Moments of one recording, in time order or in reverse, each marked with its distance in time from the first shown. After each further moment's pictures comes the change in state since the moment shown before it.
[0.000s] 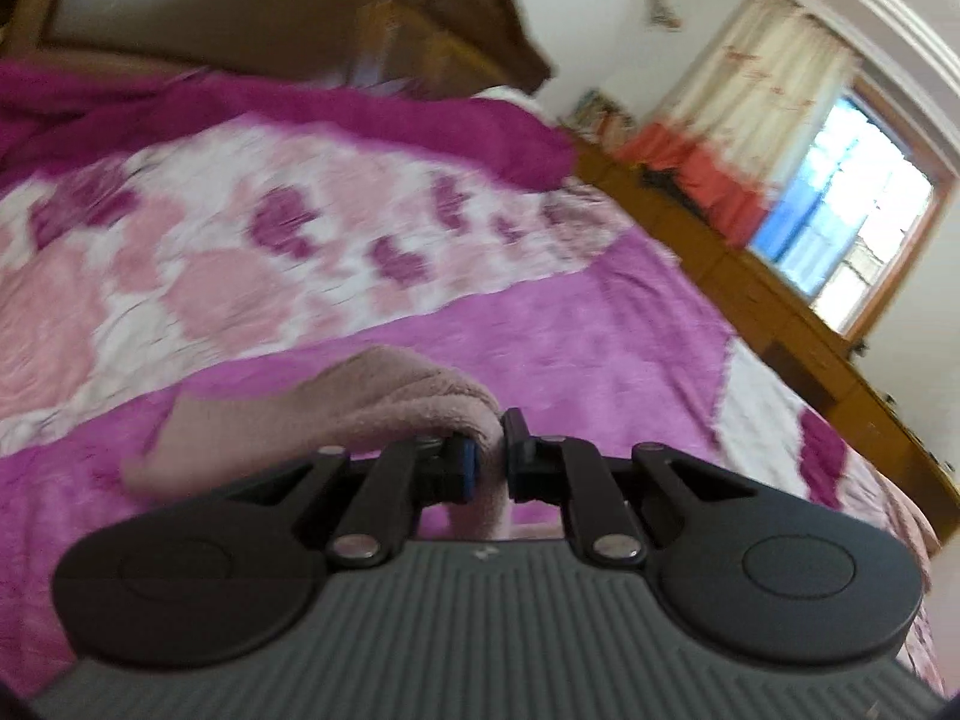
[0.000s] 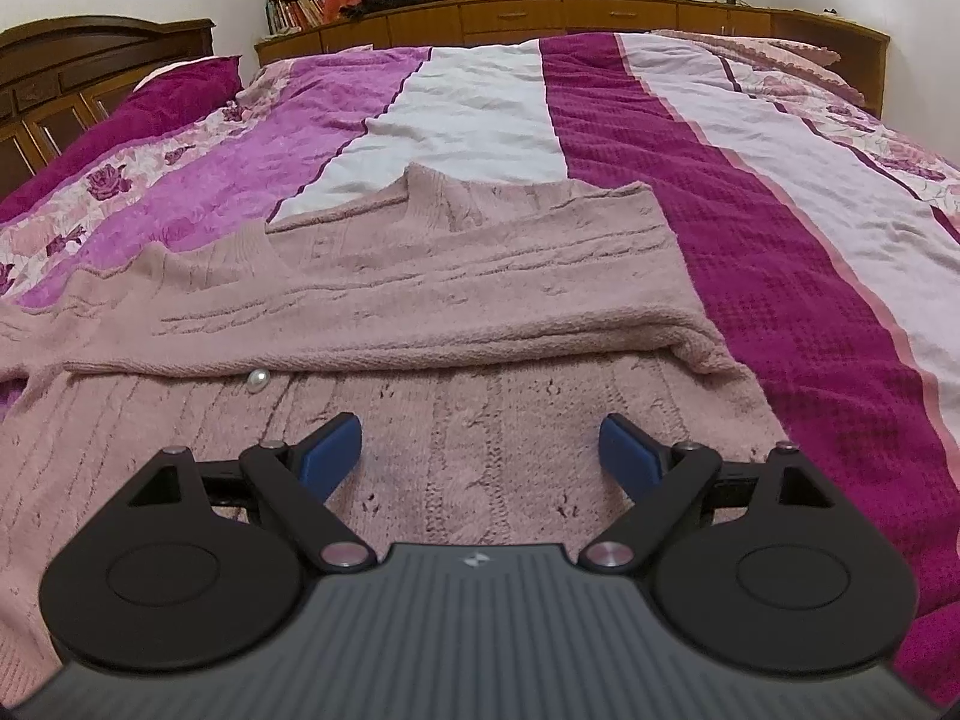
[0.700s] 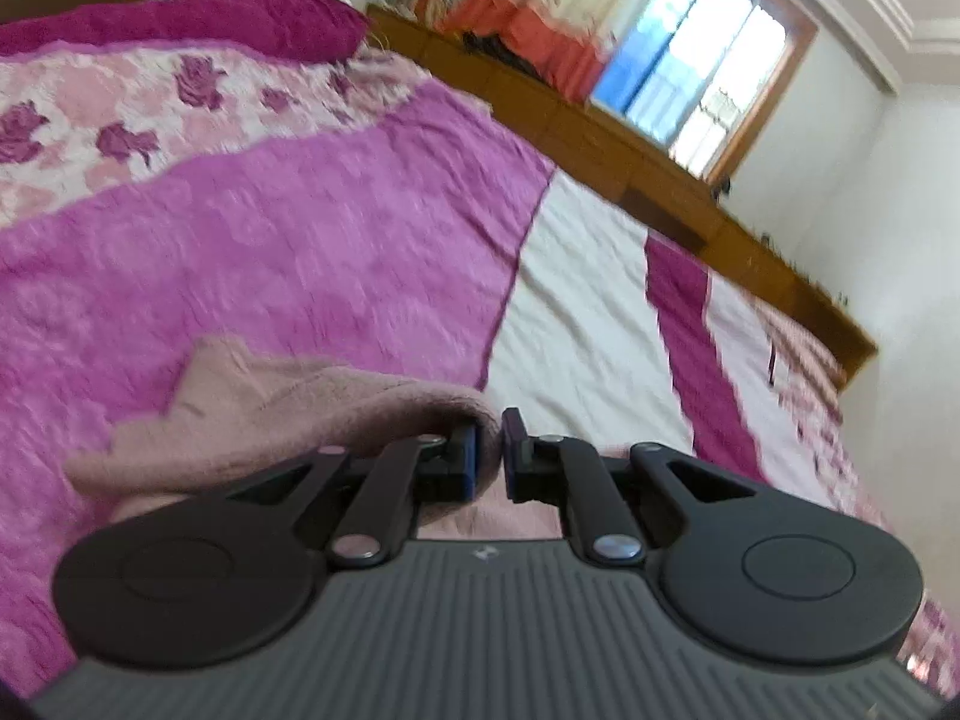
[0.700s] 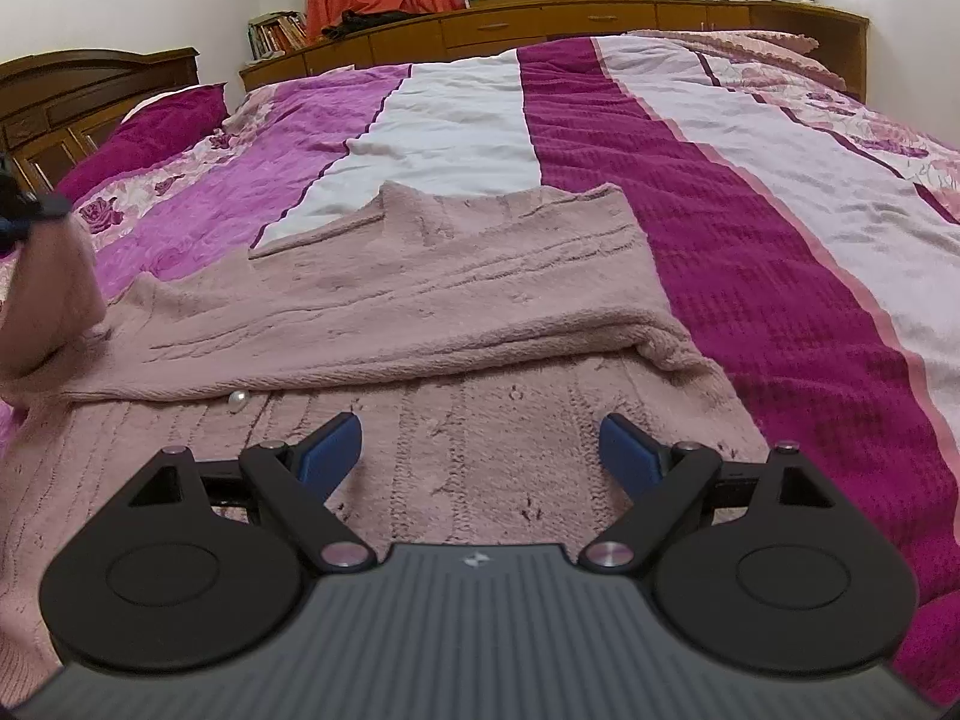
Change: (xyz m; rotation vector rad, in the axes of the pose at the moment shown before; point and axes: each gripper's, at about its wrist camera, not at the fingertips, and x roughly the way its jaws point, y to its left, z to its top) left arm 0.032 -0.154 -0.111 0.192 0.254 -0.246; right arm -0.004 -0.017 -0.003 0.061 -0.024 0.004
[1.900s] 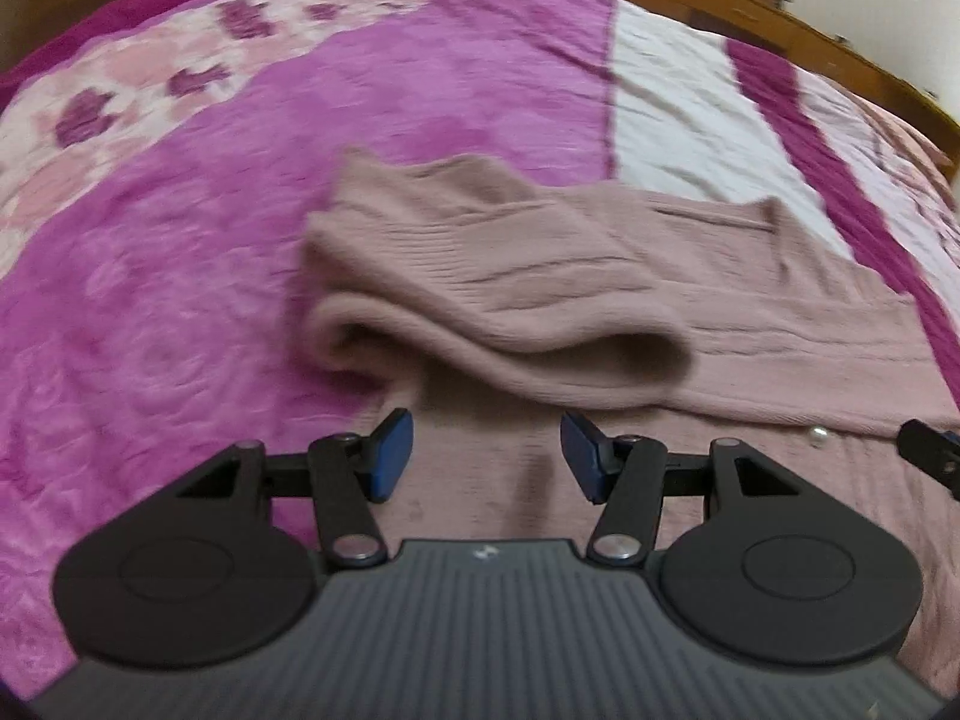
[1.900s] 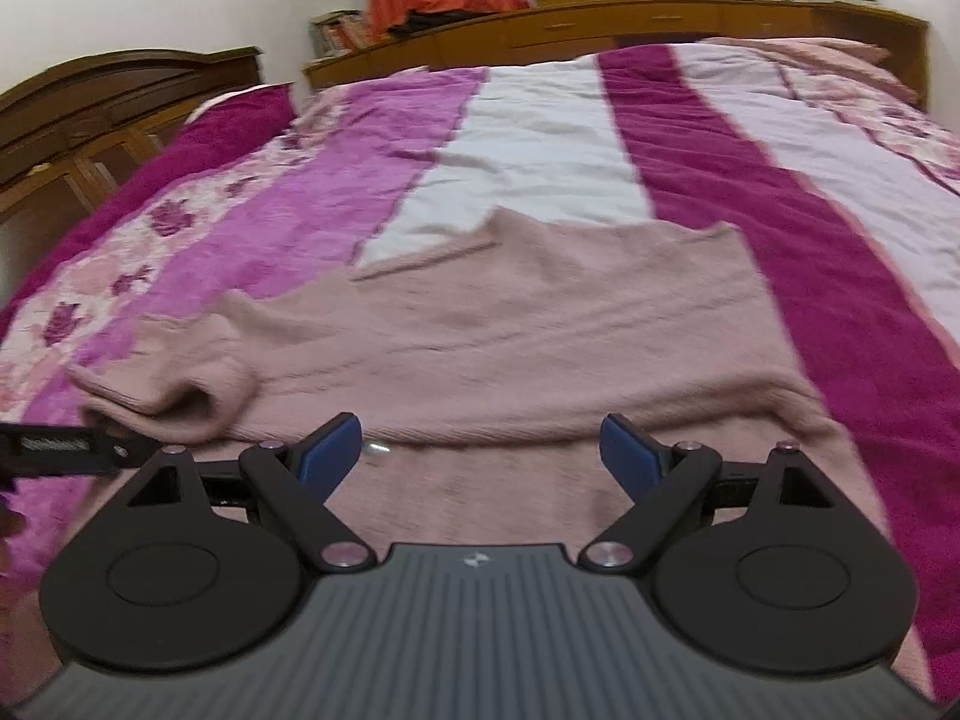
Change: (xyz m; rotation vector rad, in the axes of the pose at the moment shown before) left arm -0.026 0.039 -0.063 0.218 0.255 0.277; right arm -0.001 0.051 0.030 -0.032 0.014 0.157
